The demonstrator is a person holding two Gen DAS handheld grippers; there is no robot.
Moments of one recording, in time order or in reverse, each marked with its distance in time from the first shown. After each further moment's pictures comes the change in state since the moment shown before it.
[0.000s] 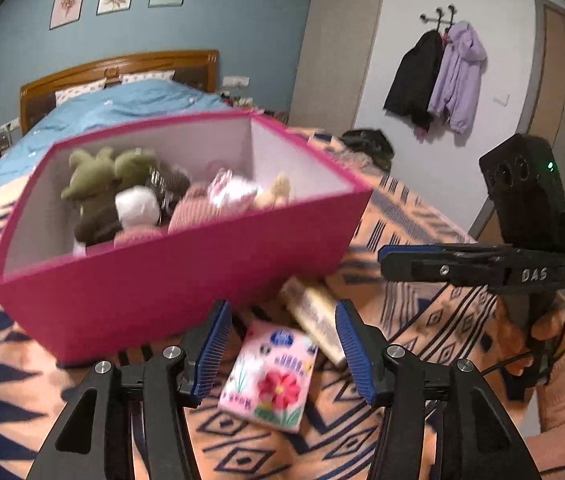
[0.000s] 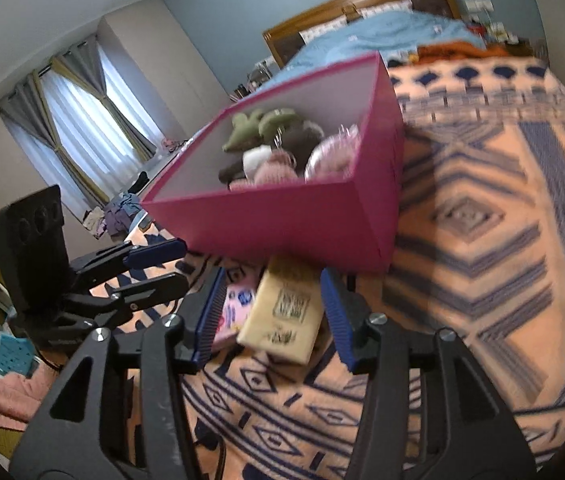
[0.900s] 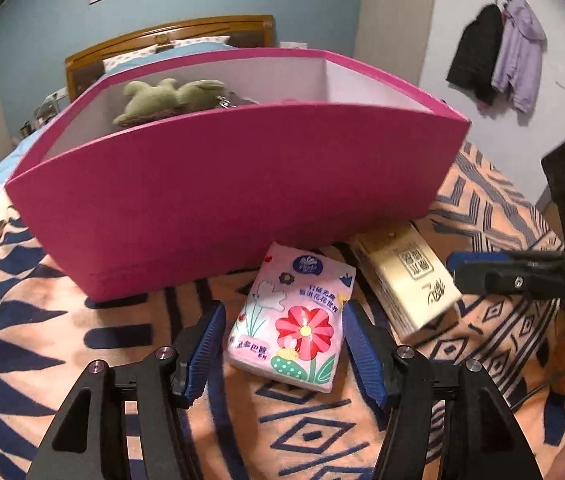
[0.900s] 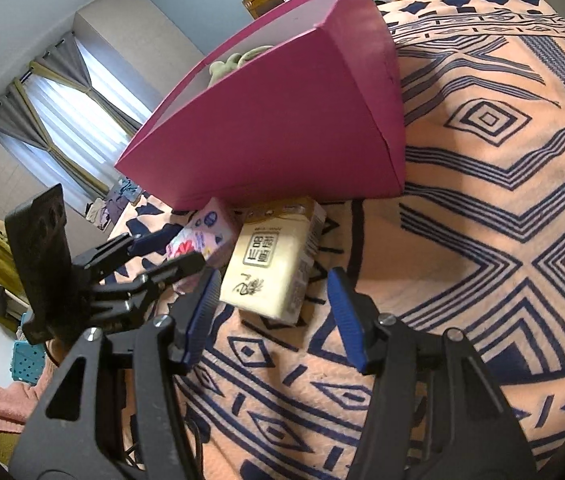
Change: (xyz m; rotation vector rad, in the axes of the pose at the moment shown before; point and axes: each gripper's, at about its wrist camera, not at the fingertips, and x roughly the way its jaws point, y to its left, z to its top) left arm 0.018 0.024 -0.031 -0.077 0.102 0.210; right arm 0.040 -0.015 -0.030 0.092 0.113 0.011
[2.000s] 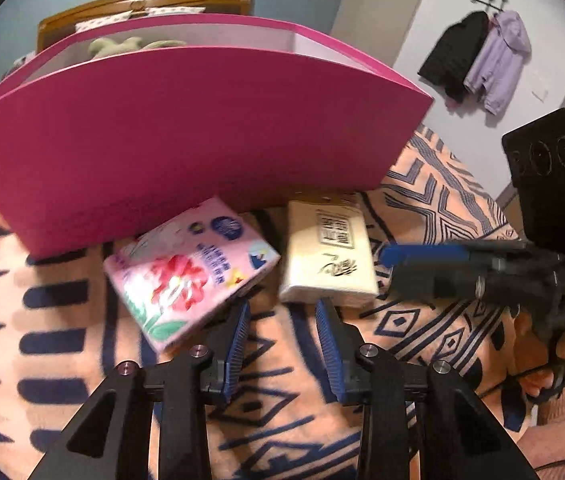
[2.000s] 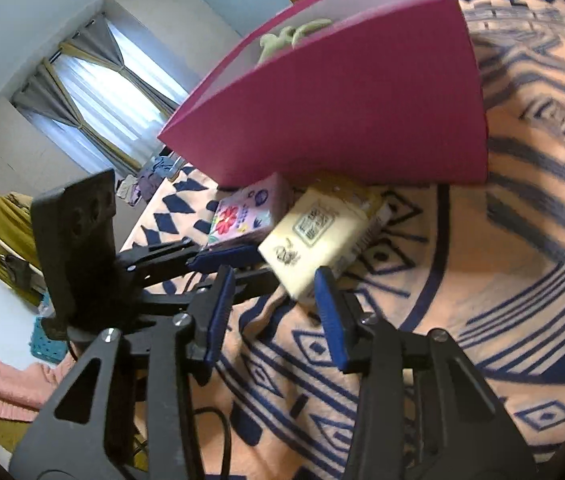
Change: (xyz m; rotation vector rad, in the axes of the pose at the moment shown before) left arm 0.010 0.000 -0.021 -0.054 0.094 -0.196; right arm 0.014 0.032 -0.002 -0.062 0.057 0.111
